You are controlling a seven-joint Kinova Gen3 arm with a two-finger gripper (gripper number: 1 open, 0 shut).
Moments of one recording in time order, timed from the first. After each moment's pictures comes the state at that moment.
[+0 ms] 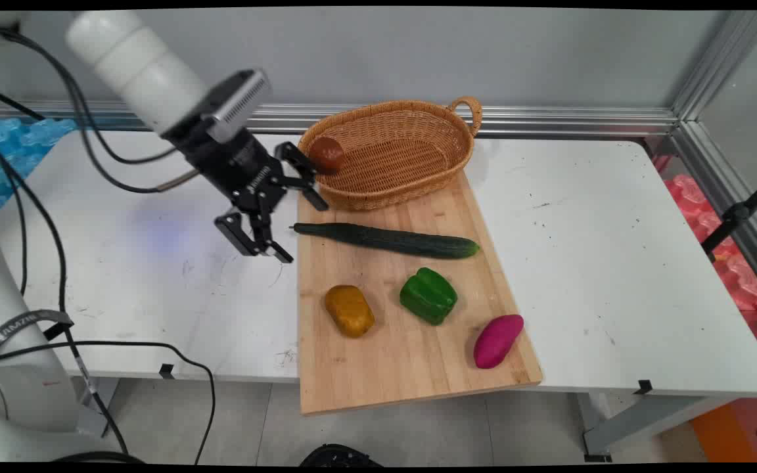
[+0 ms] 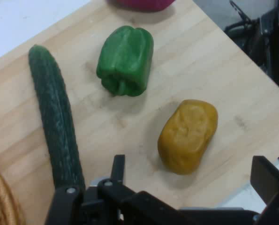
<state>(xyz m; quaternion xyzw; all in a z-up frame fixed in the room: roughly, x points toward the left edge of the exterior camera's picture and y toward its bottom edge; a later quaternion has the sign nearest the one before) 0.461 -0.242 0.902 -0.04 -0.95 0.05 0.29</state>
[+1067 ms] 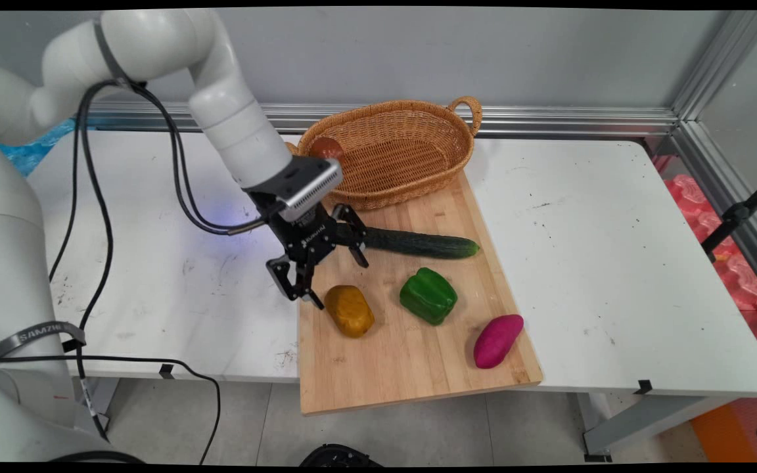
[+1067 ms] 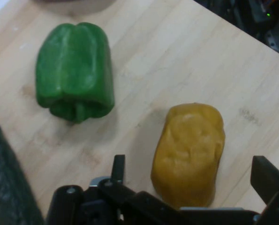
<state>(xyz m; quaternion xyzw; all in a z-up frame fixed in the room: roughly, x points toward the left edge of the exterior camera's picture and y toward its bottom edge) 0.394 -0.281 0.824 -0.18 -0.95 0.01 0.25</state>
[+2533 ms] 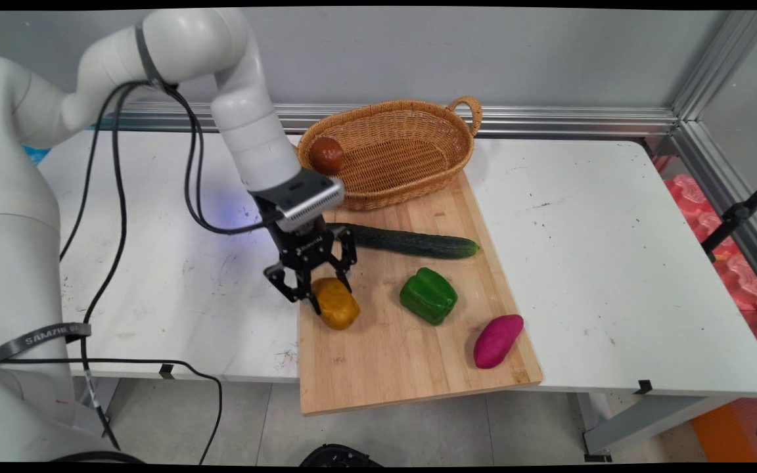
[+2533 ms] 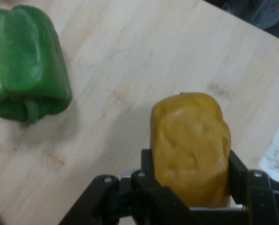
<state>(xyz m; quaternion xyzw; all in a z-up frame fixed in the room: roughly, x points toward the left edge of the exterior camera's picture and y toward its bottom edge) 0.389 -0.296 0.811 -0.24 -0.94 -0.04 0.23</state>
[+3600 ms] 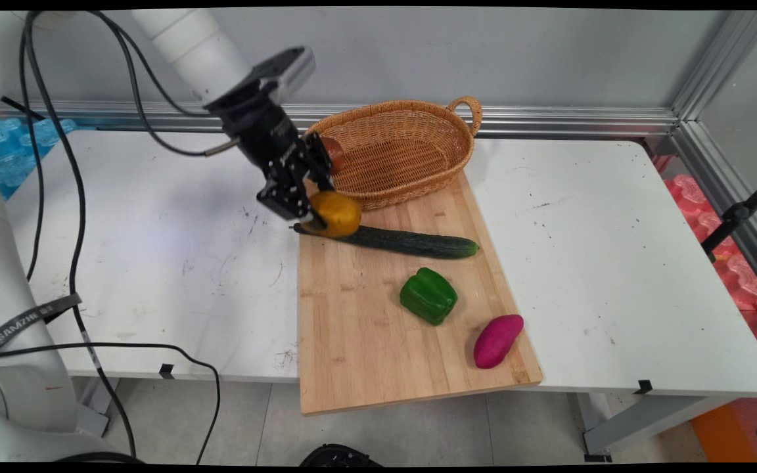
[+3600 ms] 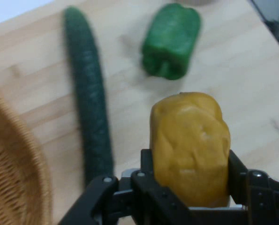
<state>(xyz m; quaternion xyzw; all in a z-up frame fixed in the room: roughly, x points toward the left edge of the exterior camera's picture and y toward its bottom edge) 0.455 -0.307 0.906 0.05 -0.96 0.01 0.27</state>
